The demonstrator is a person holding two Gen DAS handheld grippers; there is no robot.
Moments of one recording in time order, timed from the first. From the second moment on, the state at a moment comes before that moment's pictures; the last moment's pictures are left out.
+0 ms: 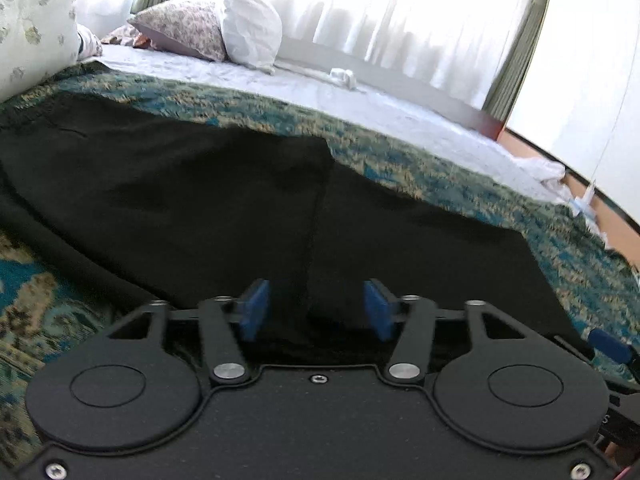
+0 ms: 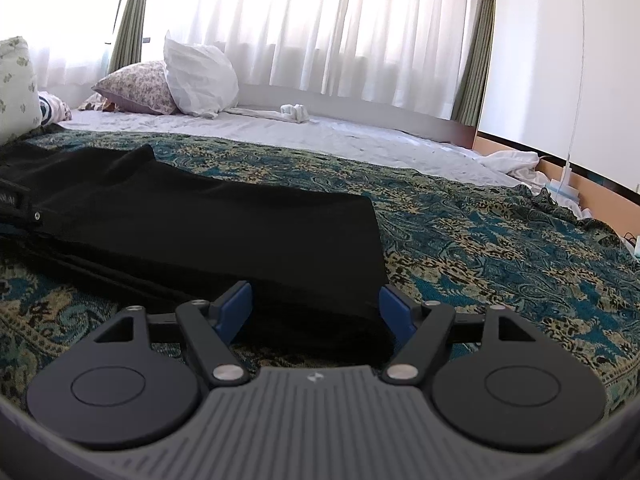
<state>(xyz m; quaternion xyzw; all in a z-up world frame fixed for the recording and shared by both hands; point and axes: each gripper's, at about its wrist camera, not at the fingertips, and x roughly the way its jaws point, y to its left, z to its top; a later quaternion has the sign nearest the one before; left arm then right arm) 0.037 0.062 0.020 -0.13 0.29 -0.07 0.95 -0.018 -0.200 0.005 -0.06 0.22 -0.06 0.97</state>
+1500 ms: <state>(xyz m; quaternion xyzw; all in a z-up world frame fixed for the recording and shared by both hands) 0.129 0.314 0.011 -0.25 0.22 0.24 0.91 0.013 -0.132 0.006 -0.08 0.21 0.02 0.97</state>
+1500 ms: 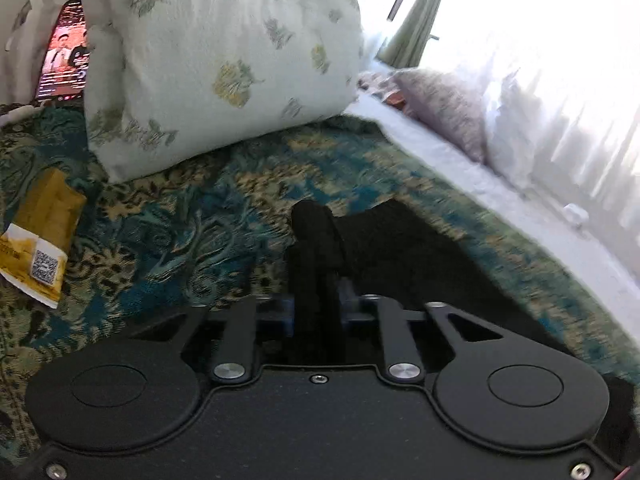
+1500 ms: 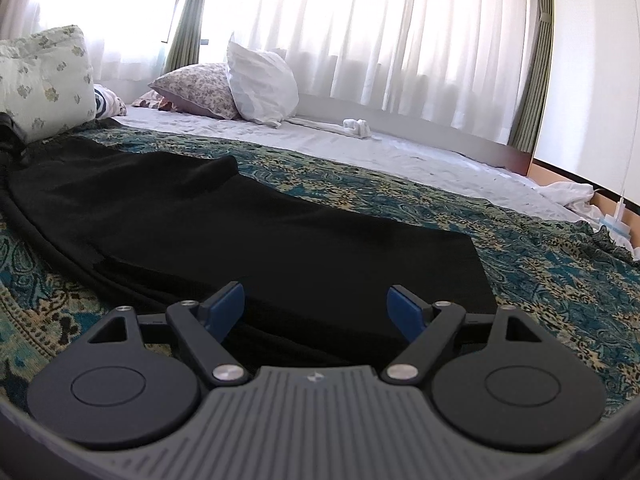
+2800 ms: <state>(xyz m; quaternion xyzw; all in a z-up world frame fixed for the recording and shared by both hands) 0.029 -0.072 0.045 0.02 0.26 -0.29 0.92 -0.003 -0.298 0.020 0.25 0.19 -0.01 0.95</state>
